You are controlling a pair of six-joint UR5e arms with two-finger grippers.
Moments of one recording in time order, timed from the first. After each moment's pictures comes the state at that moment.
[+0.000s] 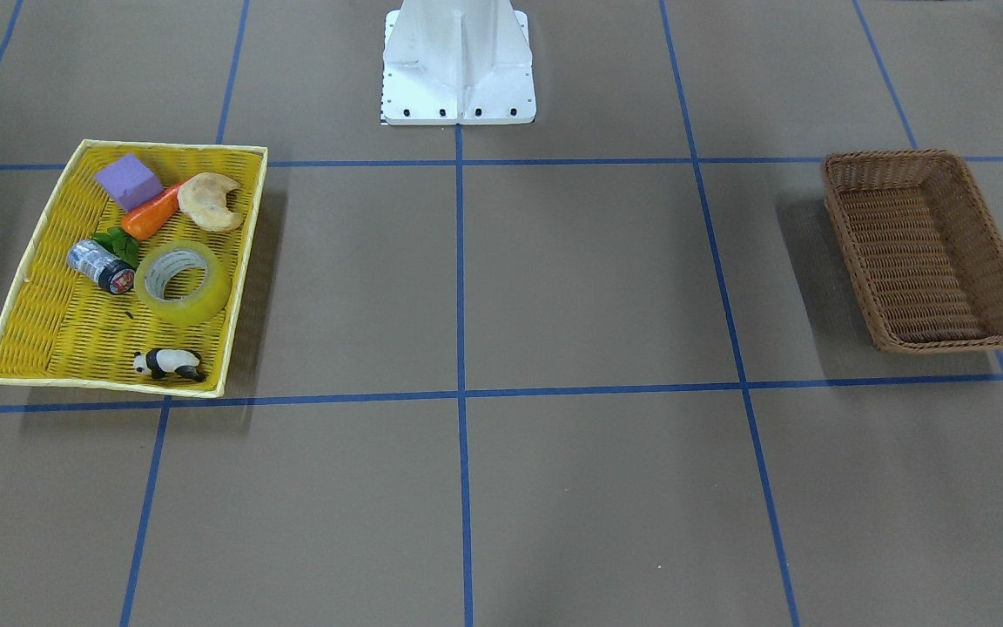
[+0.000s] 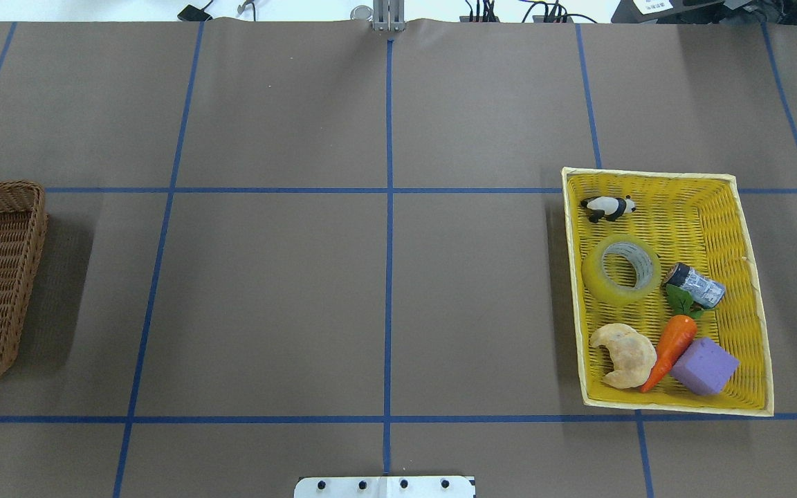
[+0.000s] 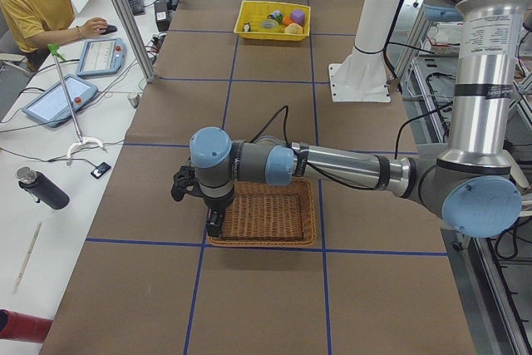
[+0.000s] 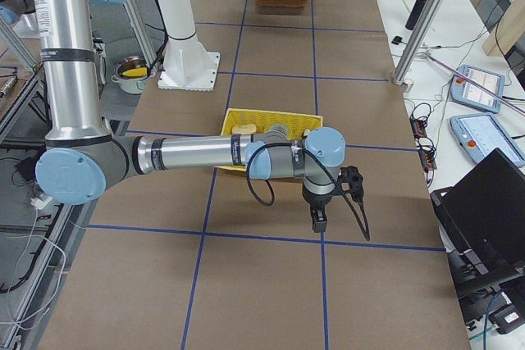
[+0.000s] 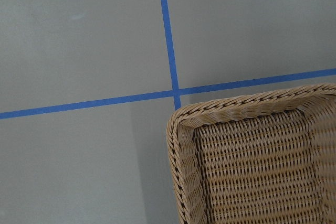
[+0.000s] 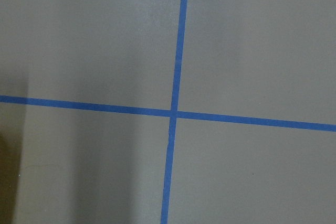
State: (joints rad) left arm -1.56 -1.59 -1.70 -1.52 -2.34 0.06; right arm 1.56 -1.51 1.62 -1.53 2.32 -0.03
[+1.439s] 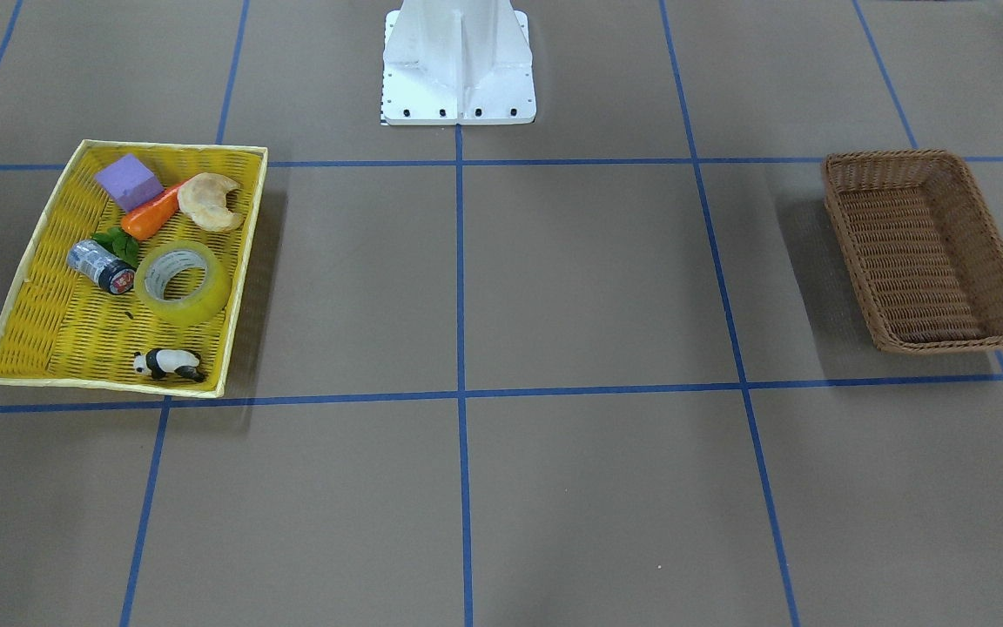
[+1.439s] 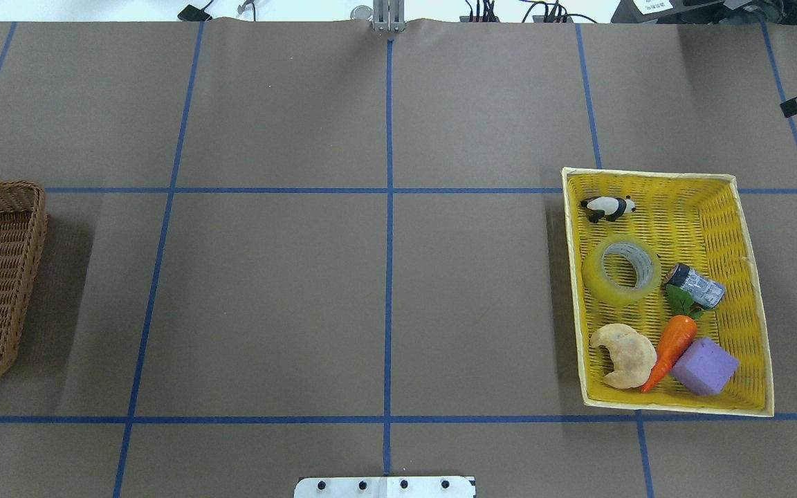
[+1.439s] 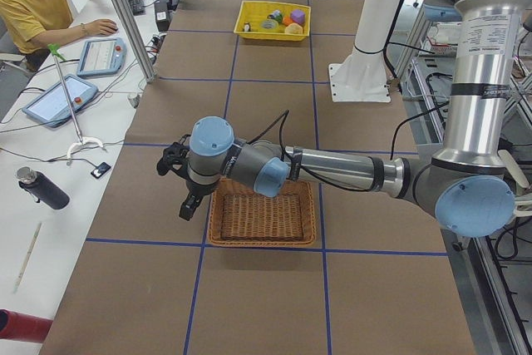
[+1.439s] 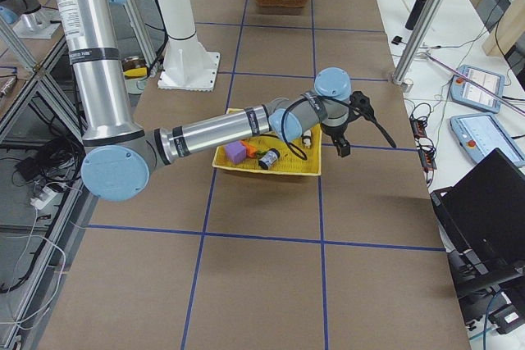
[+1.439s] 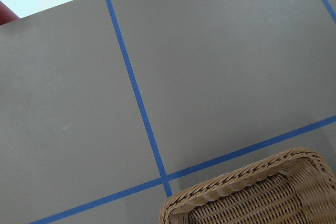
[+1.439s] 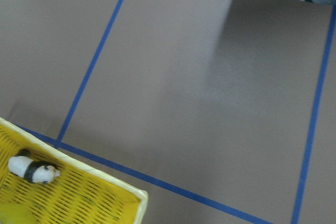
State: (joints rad) left arm -1.56 -1.62 -1.63 -1.91 -2.35 0.03; right arm 1.34 -1.39 1.72 -1.26 2.42 0.19
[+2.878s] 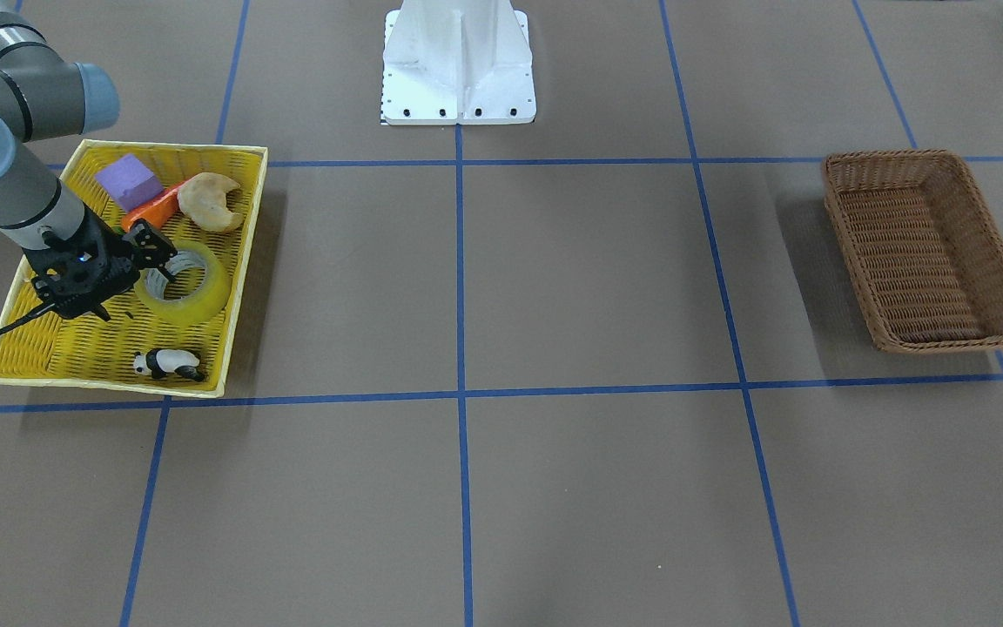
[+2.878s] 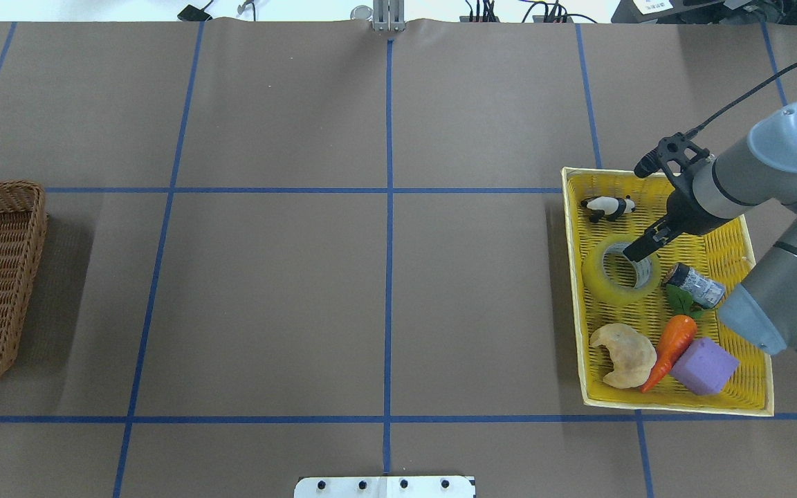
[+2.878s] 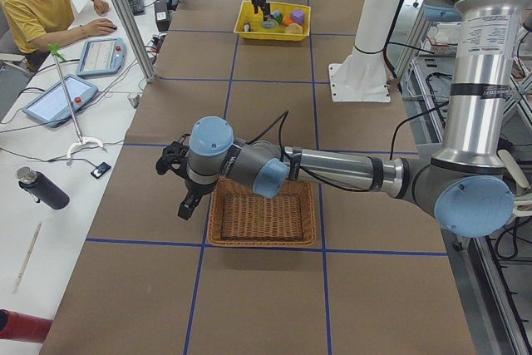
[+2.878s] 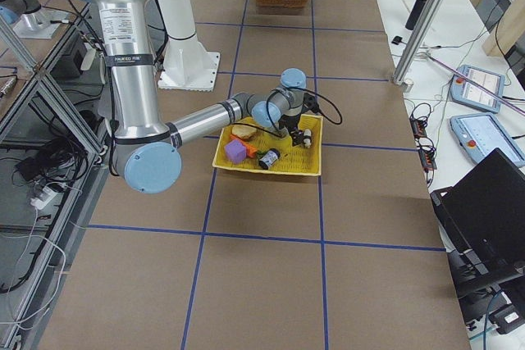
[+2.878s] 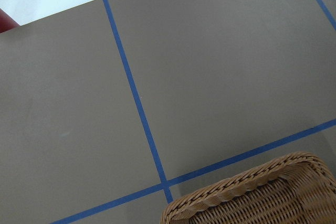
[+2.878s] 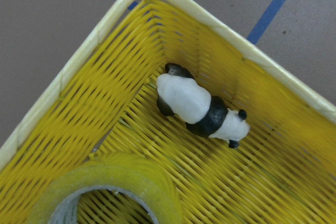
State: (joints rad) left arm -1.56 -1.62 -1.63 -1.91 -2.35 0.02; right arm 0.84 -1.44 1.76 -1.26 2.14 0.31
